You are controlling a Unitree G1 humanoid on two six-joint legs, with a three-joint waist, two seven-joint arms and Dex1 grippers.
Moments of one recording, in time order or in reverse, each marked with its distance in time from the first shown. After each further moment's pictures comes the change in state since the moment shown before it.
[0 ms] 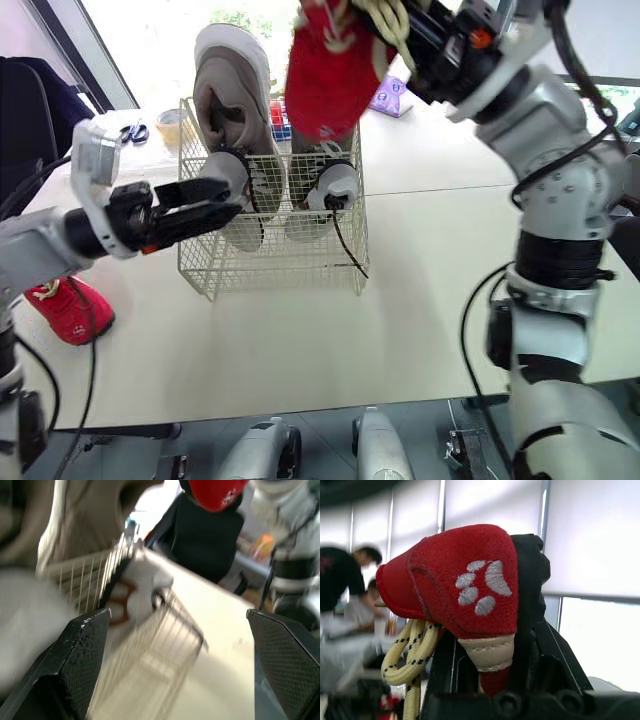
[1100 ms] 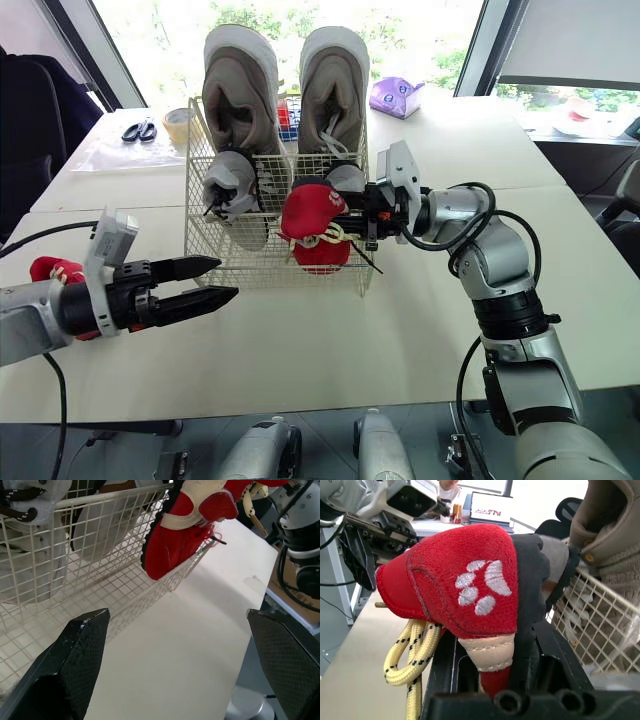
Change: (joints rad) left arm 0.392 0.135 0.049 -0.199 -0.146 -0.045 0.084; right arm 0.296 0.114 0.288 0.003 -0.385 -0.227 0.299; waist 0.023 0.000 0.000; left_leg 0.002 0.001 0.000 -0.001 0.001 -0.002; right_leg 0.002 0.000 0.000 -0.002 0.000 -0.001
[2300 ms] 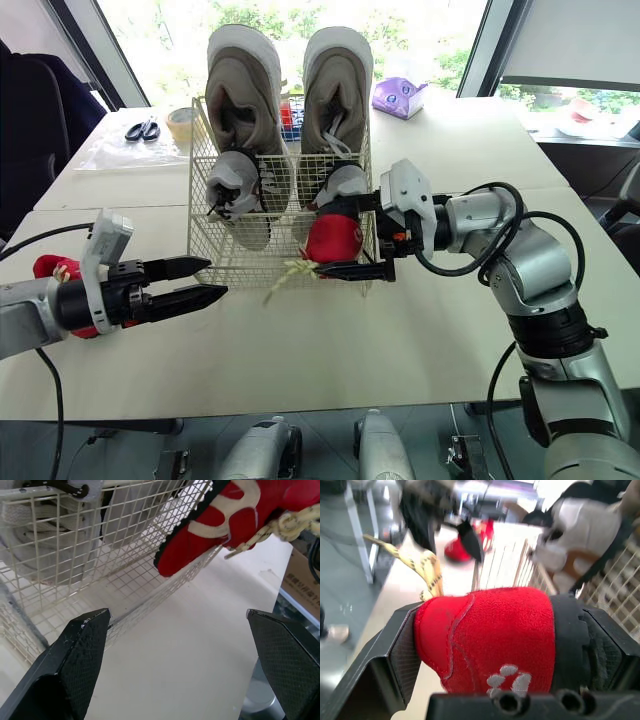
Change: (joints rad) left arm 0.016 0.000 -0.016 0.078 0.156 -0.022 -0.139; right arm 0.032 -0.195 0.024 -0.203 -0.030 0.103 0.069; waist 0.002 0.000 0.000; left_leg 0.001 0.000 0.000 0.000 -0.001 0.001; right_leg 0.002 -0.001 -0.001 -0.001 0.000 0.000
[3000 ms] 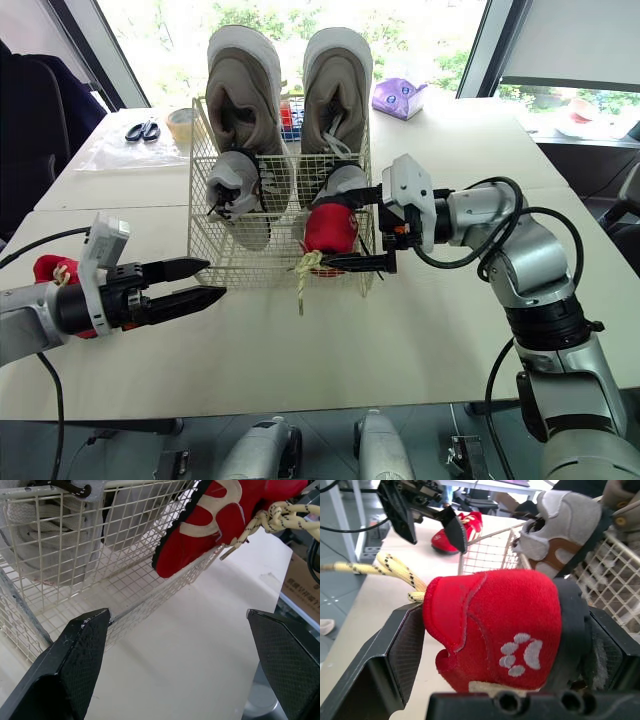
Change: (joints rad) left arm 0.026 -0.019 0.002 -0.004 0.035 -0.036 -0.019; right arm -0.019 0.029 -0.017 0.043 -0.012 -0.004 -0.032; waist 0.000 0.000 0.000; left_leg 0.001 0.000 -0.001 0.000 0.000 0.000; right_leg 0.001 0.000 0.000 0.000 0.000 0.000
